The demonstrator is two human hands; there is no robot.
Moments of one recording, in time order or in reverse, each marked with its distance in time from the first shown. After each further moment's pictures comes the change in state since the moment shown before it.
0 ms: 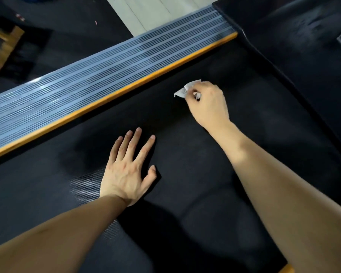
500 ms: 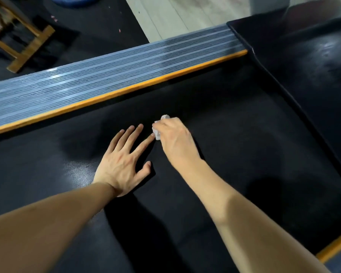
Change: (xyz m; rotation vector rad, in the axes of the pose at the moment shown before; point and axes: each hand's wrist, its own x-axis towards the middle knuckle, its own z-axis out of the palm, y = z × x) left_hand 0.003 -0.002 0.000 0.026 -0.016 -0.021; right_hand -0.072 -0.044 0.043 0.084 -0.167 -0.350
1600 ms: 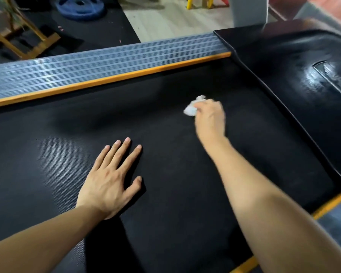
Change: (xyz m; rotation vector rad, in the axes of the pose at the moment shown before) left_hand -0.103 0.049 0.022 -0.080 0.072 -0.091; right_hand -0.031 0.051 -0.061 -0.230 0.345 0.187
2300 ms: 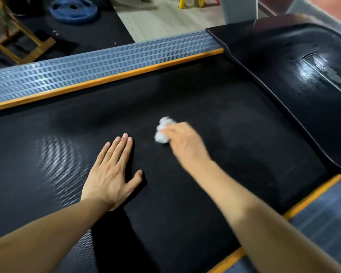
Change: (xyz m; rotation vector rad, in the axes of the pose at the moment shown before) left_hand 0.001 -0.002 0.004 0.057 0.030 -0.018; right_hand -0.081 -0.031 -0.005 0.251 -0.259 -0.233
